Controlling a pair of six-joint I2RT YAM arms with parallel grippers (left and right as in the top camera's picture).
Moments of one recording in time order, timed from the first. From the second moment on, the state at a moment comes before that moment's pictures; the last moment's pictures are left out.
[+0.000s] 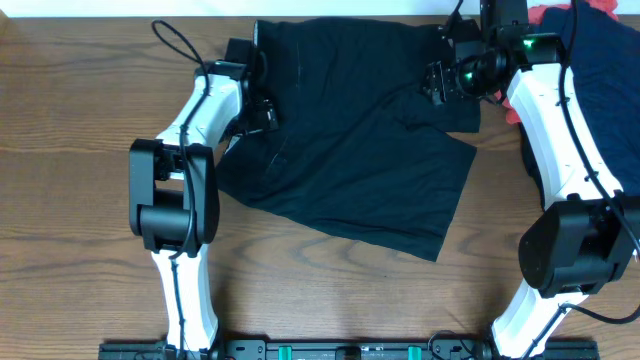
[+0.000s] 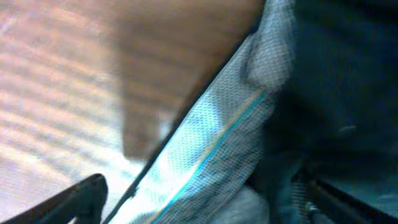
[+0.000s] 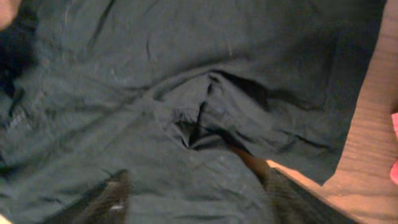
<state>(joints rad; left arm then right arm) -0.14 2.22 1.71 -0.93 -0.11 -0.39 0.09 1.95 1.81 -0.99 -0.26 -0.06</state>
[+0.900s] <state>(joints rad) 0.06 1.88 1.71 -1.36 -0.09 -0.17 0.09 1.58 1.81 -1.53 -0.25 0.04</state>
